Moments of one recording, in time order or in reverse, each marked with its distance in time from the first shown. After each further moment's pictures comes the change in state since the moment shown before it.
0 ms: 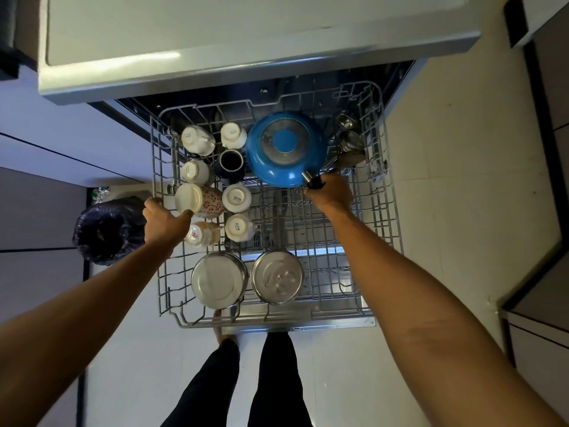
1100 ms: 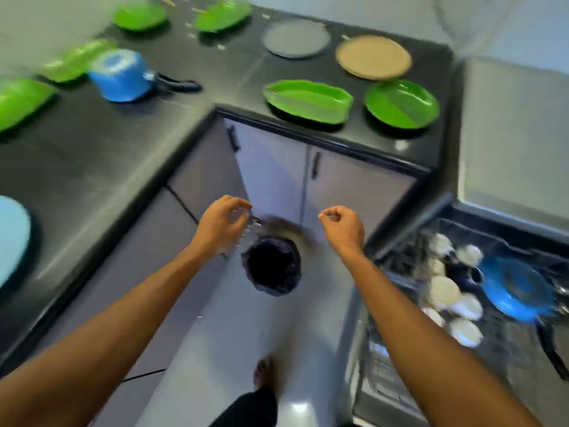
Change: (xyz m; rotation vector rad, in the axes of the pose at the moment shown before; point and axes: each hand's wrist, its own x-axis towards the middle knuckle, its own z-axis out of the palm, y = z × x) left_hand 0.165 -0.336 -0.433 -0.289 0.224 0.609; right_hand -0.309 -0.491 0.301 0.121 -0.023 -0.452
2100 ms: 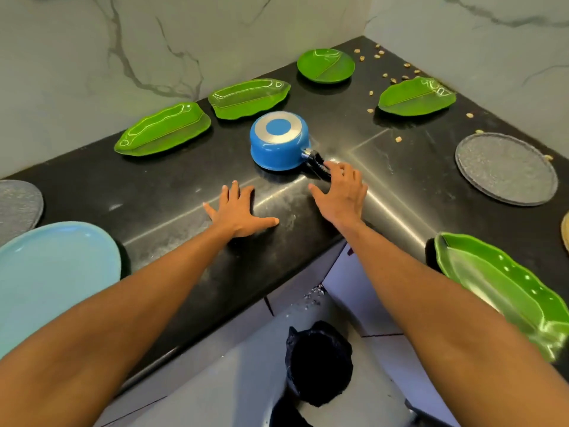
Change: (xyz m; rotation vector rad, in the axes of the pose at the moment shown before) left_hand 0.224 -0.209 -0.196 0.294 -0.055 -0.795; right_hand 0.239 -0.345 0.318 -0.464 -0.173 -0.852
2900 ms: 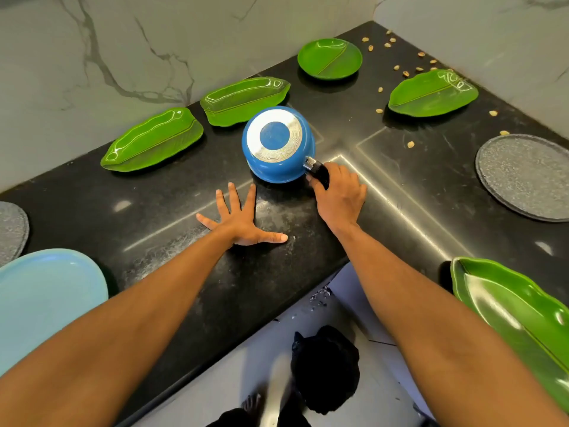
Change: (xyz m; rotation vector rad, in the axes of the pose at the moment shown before) left_hand 0.036 0.021 -0.016 0.066 -0.278 -0.114; right_hand 0.050 -0.005 0.030 -0.033 0.085 0.038
